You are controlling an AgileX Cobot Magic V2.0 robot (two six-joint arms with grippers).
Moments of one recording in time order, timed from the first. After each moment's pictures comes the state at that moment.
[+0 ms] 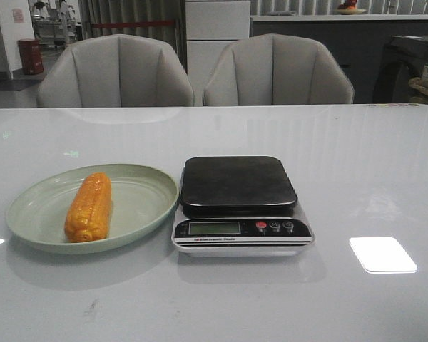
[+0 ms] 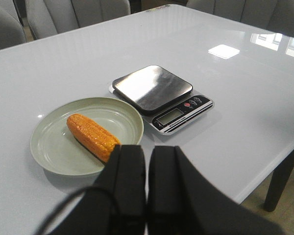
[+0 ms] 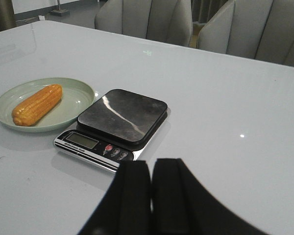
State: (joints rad) left arm -0.65 0.11 -0.41 -0.03 0.66 0.04; right arm 0.40 0.10 -0.21 0.08 0.36 -0.07
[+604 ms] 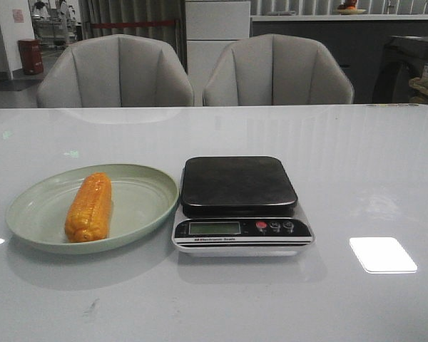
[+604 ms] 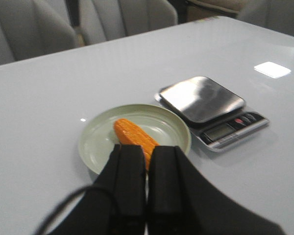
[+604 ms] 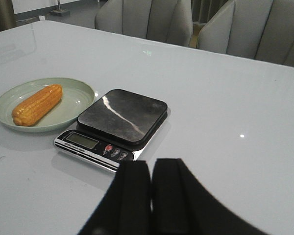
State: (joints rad) left arm -0.45 0.11 -0.31 -0.02 0.48 0.04; right arm 0.40 0.10 -0.21 0.08 0.36 -0.07
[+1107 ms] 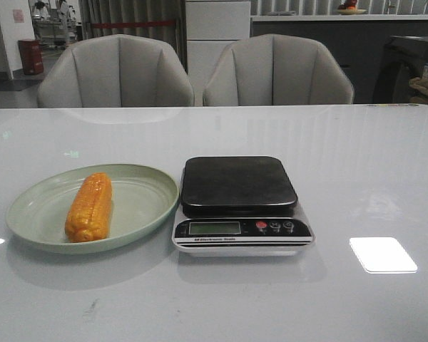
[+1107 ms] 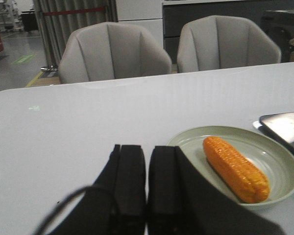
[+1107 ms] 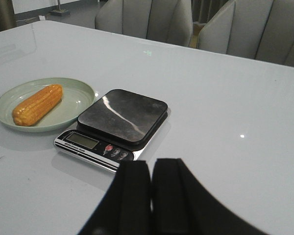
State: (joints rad) left arm -0.13 0.00 -0.02 -0.01 0.15 0.04; right arm 0.40 0.10 -0.21 0.08 0.36 -0.07
